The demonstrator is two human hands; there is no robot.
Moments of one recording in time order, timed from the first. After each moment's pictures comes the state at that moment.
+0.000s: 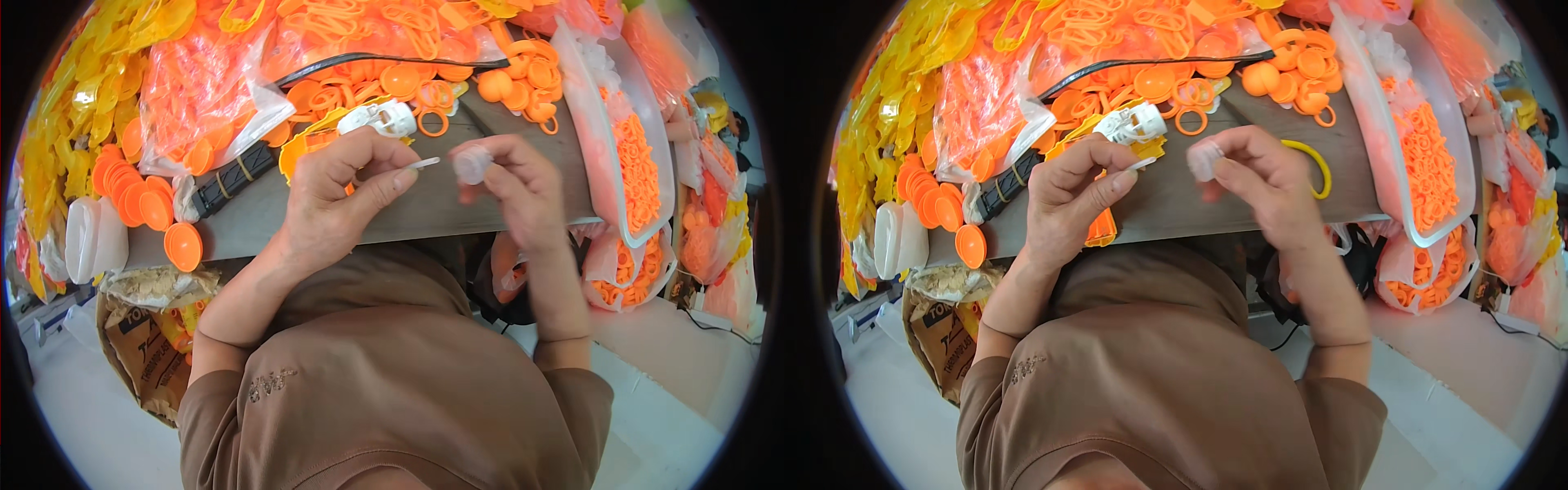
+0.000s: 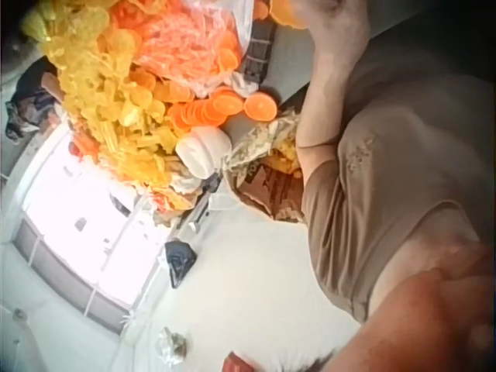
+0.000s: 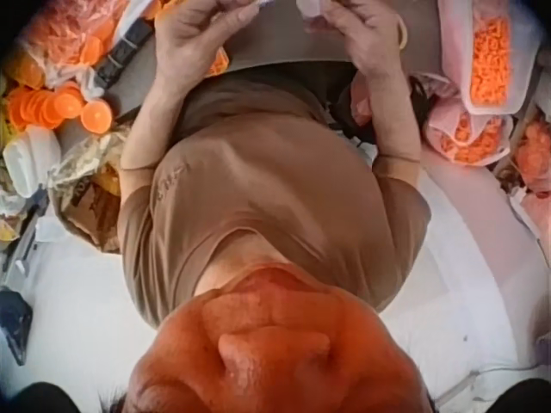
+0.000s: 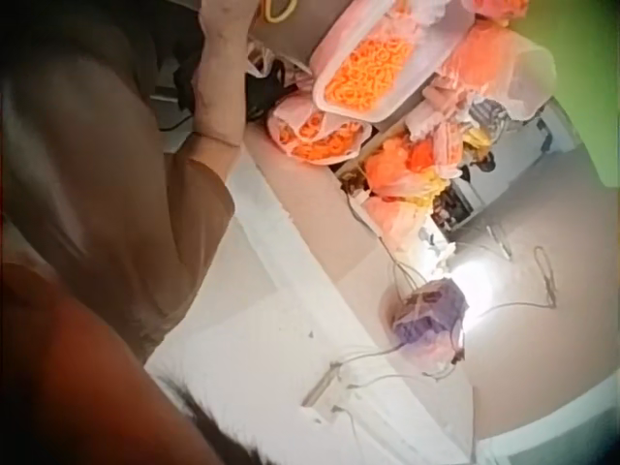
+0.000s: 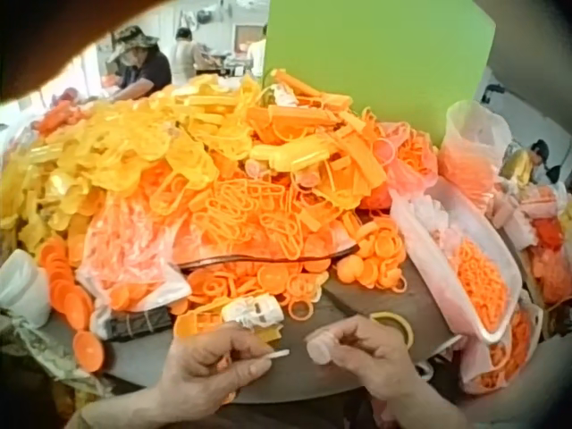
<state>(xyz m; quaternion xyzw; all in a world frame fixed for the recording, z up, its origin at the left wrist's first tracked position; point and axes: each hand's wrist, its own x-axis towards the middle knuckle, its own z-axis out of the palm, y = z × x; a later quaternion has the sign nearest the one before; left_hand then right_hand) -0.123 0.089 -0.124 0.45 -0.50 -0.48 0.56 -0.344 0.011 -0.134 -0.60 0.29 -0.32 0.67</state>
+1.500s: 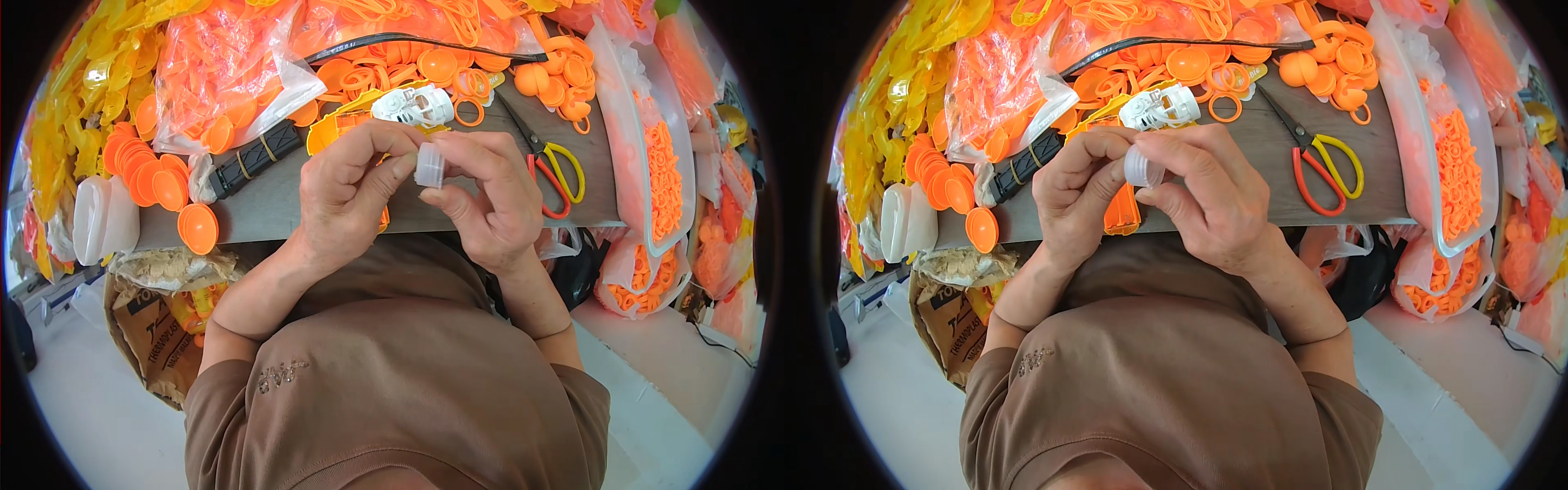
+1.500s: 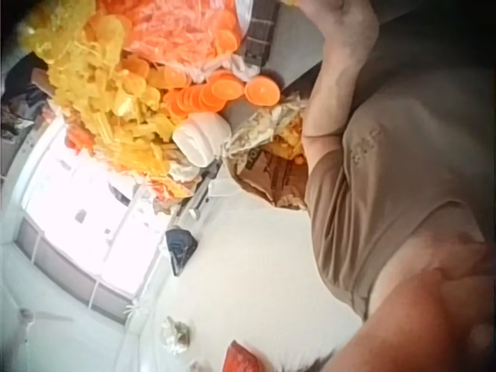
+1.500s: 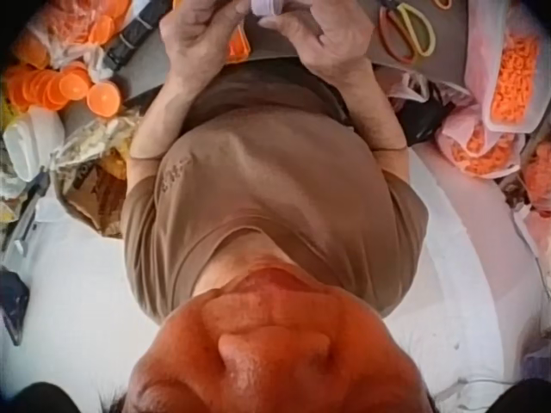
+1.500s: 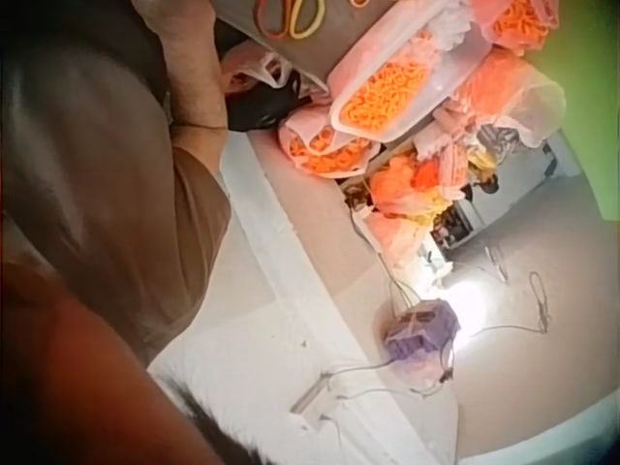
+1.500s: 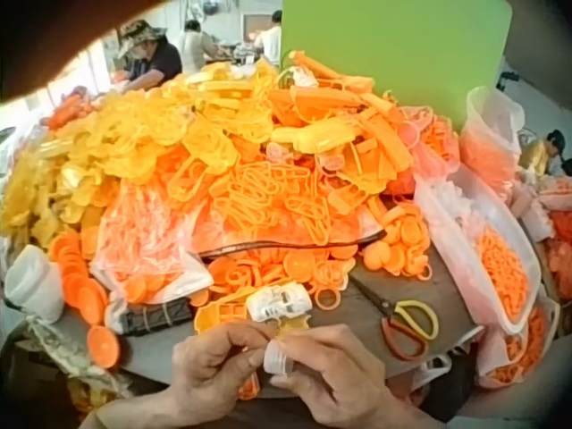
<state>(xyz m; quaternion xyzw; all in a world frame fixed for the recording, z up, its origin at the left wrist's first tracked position) -0.116 0.099 -0.147 0.44 -0.55 -0.36 0.61 -0.278 0.040 -0.140 -0.81 0.19 -0.44 0.34</state>
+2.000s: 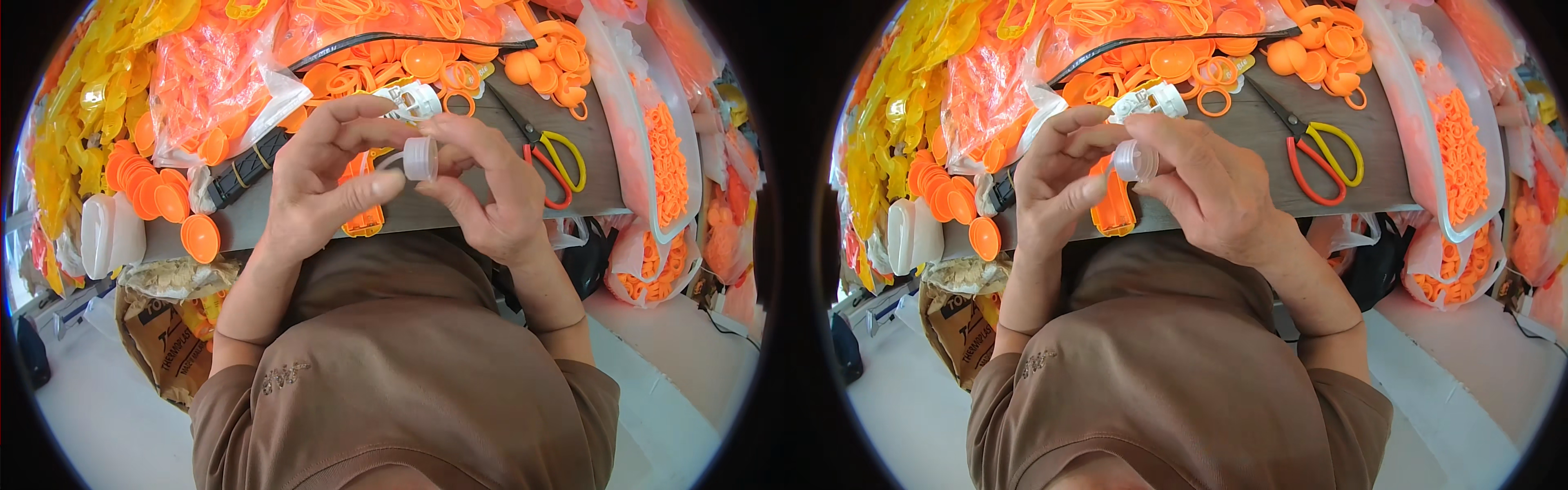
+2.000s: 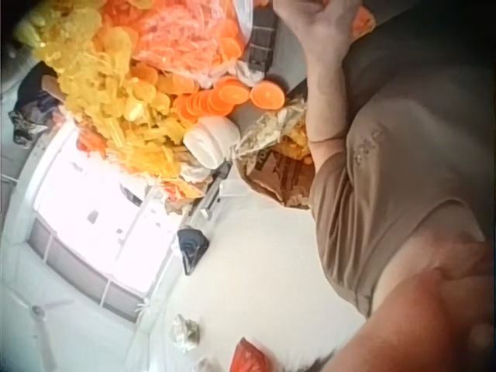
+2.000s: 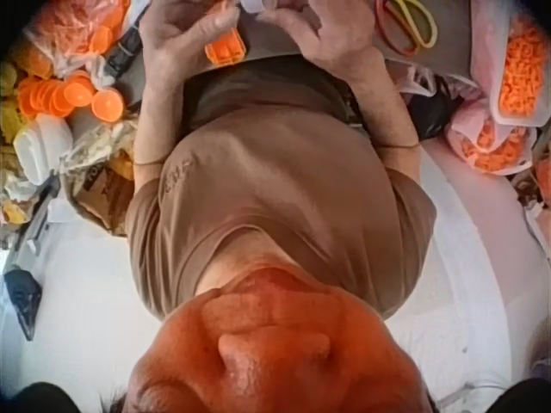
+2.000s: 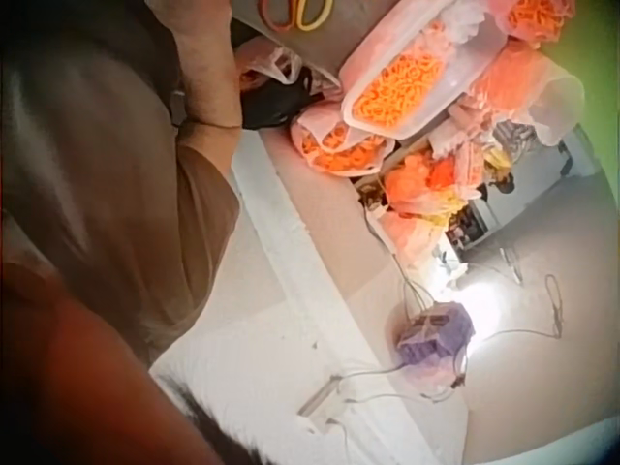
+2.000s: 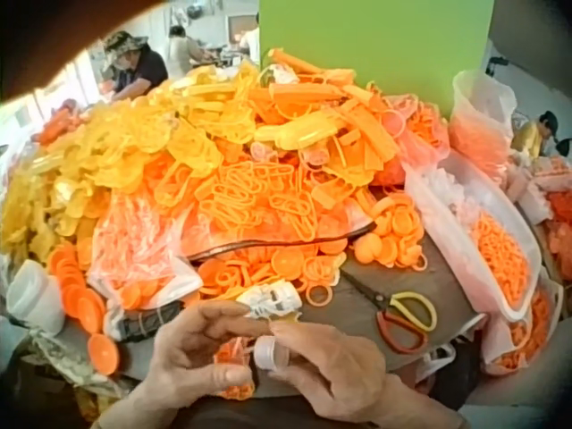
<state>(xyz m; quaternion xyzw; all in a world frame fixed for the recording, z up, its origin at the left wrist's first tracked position) -0.104 0.093 -0.134 0.35 -0.44 -0.54 0.63 -0.283 0.037 -0.135 -0.82 0.21 -0.42 0.33</state>
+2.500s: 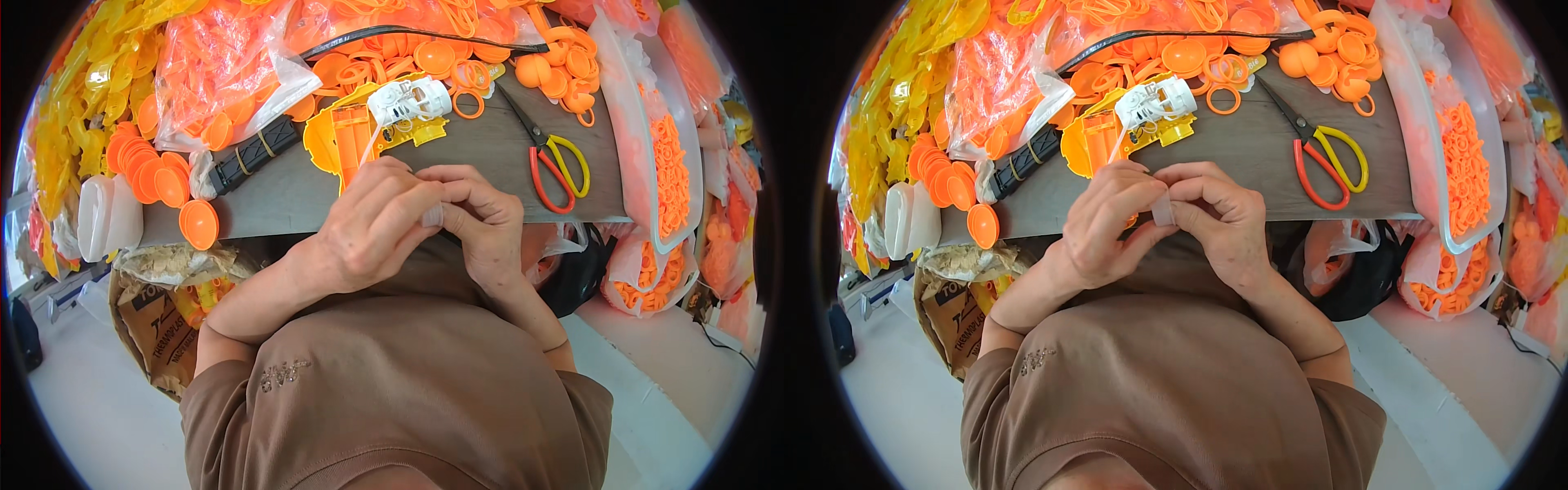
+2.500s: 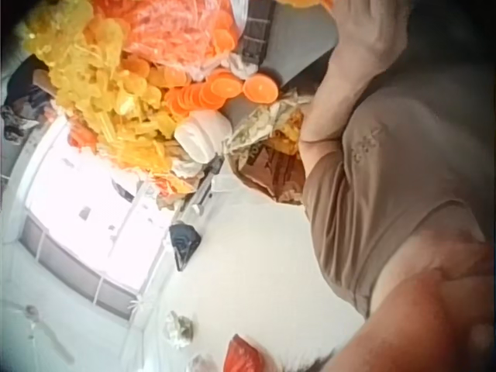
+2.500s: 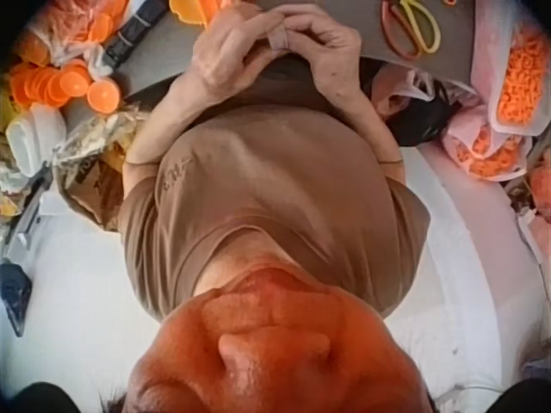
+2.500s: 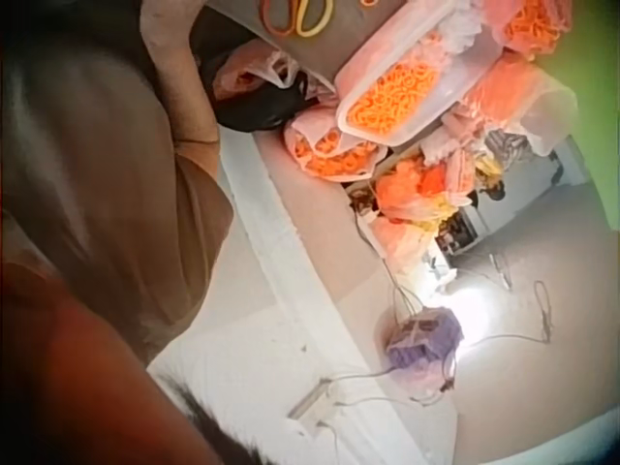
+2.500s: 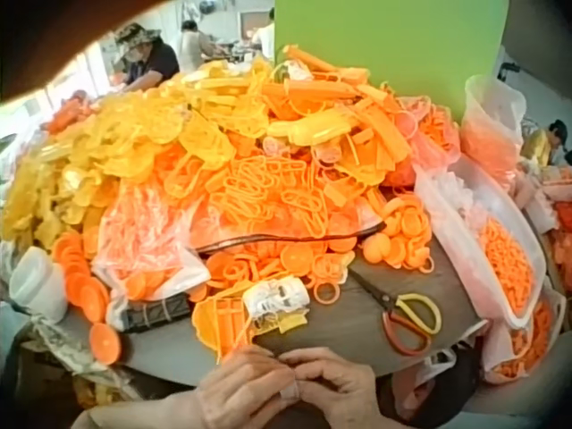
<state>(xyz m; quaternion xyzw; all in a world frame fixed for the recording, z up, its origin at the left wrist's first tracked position) -0.125 0.111 -0.157 0.42 -0.76 -0.12 0.48 -0.296 0.074 -0.162 -0.53 0.31 -0.36 0.71</state>
